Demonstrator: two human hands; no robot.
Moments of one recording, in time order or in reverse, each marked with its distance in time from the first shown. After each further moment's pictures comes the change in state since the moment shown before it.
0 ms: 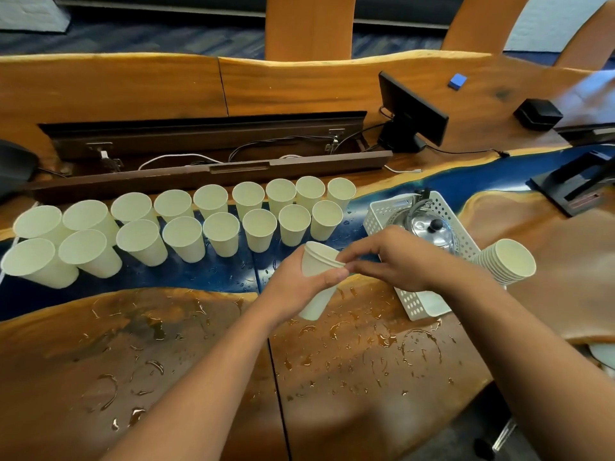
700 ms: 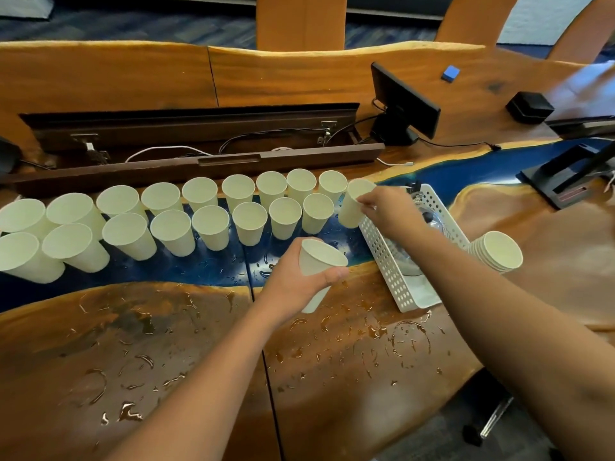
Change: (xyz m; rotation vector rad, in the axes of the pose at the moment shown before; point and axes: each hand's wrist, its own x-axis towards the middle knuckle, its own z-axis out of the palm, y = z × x) left_hand -0.004 0.002 0.018 -0.005 0.073 0.002; right_hand 0.061 0.088 0.011 -0.204 0.386 0.422
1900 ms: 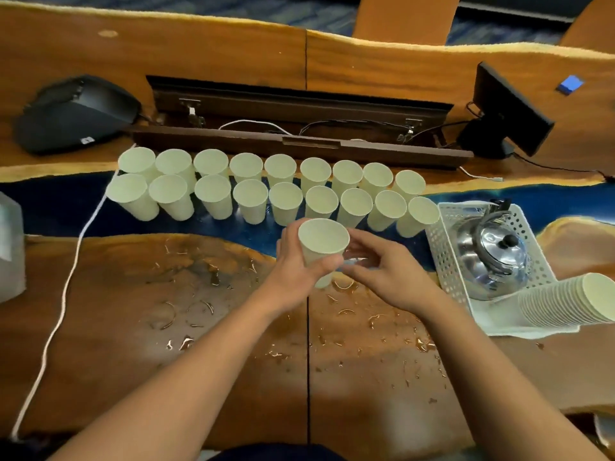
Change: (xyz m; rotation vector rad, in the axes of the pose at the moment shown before) left_hand -0.034 -0.038 -0.057 0.026 0.239 0.010; right_hand -0.087 -0.103 0.024 0.728 -0.343 -0.325
